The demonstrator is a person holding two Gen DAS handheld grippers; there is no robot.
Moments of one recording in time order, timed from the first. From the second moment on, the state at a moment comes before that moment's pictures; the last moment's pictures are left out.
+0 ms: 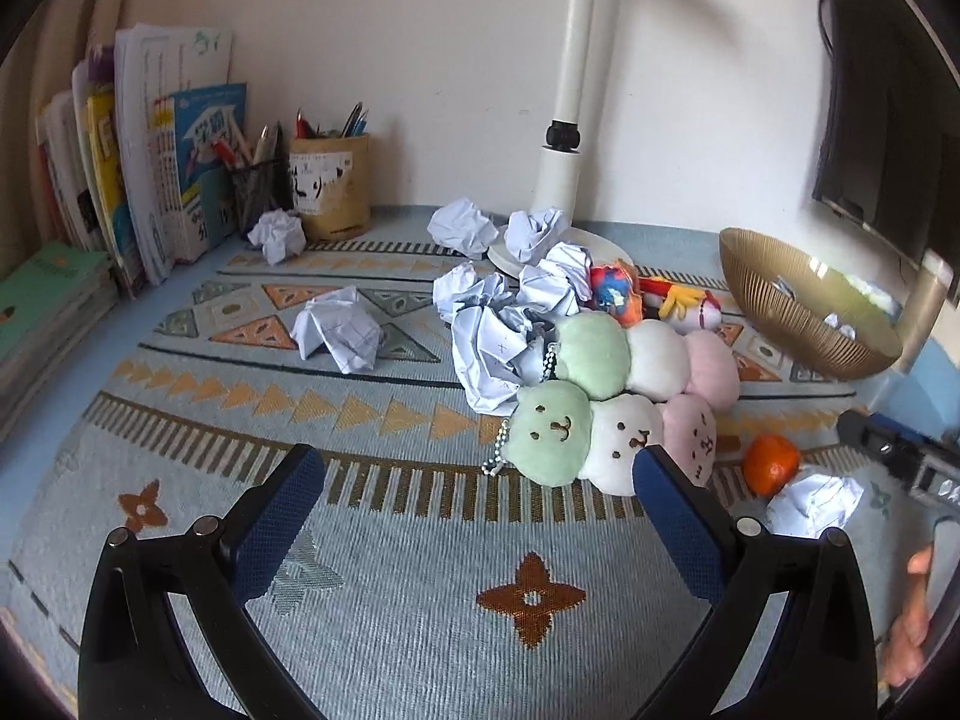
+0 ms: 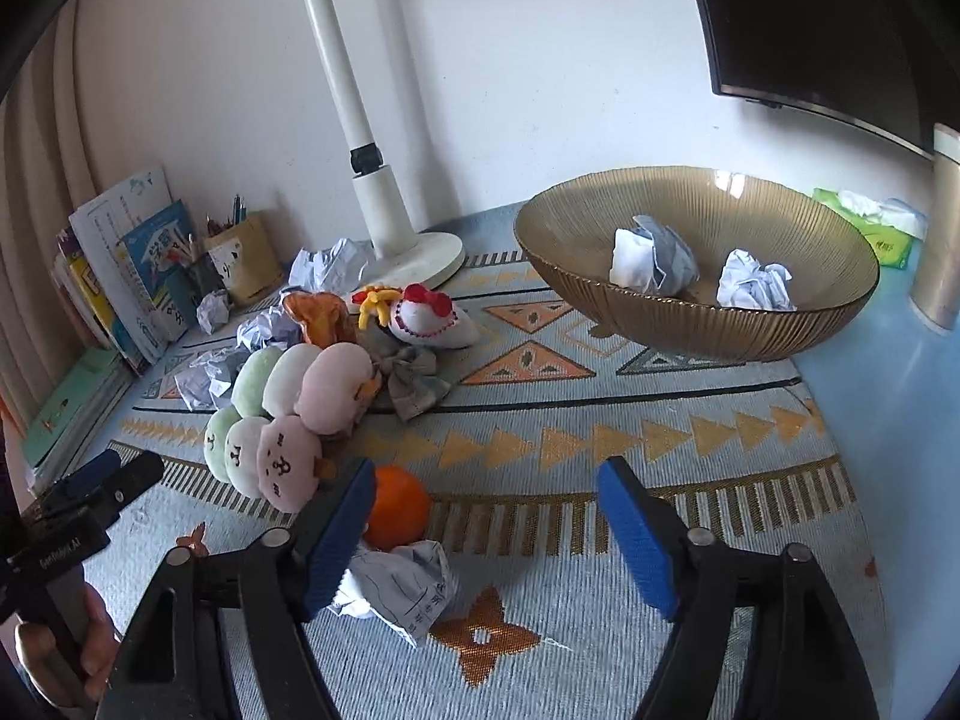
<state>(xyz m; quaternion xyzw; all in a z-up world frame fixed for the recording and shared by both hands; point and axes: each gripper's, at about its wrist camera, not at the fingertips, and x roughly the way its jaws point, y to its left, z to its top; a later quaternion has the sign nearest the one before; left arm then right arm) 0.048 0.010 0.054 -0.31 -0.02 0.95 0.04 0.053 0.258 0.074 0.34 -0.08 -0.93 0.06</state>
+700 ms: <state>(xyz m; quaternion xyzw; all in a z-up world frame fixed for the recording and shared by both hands) -0.106 -0.078 0.033 -0.44 -0.01 0.89 0.08 0.077 0.219 0.057 0.42 -0.10 -0.90 0.10</state>
